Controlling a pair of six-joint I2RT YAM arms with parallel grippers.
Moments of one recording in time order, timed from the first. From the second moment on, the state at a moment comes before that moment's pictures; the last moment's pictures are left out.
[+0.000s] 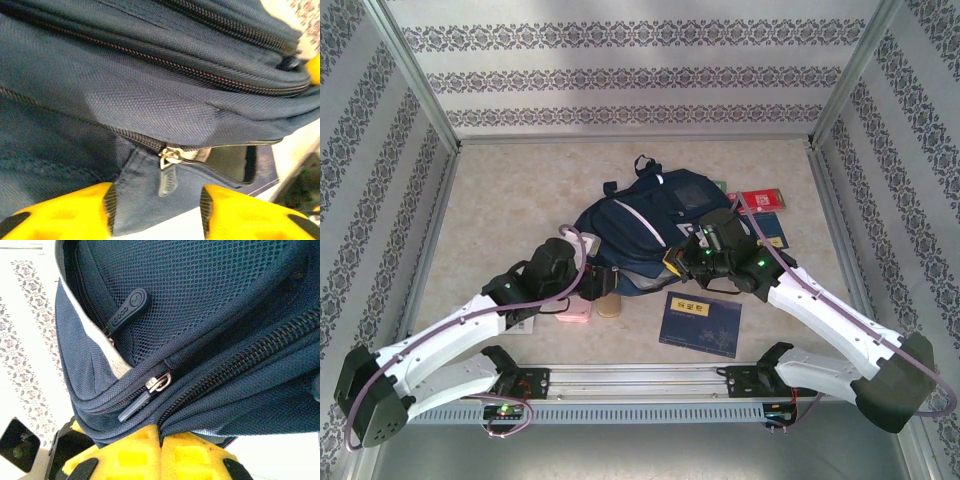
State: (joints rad) left arm -0.71 0.96 0.65 -0.33 0.16 -0.53; right arm 0.66 1.08 0.88 -0.55 -0.31 1.37
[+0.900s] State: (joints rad) left arm -0.86 1.27 0.87 -0.50 -0.12 -0.64; right arm 0.69 1.11 0.90 -0.53 -0.27 1.44
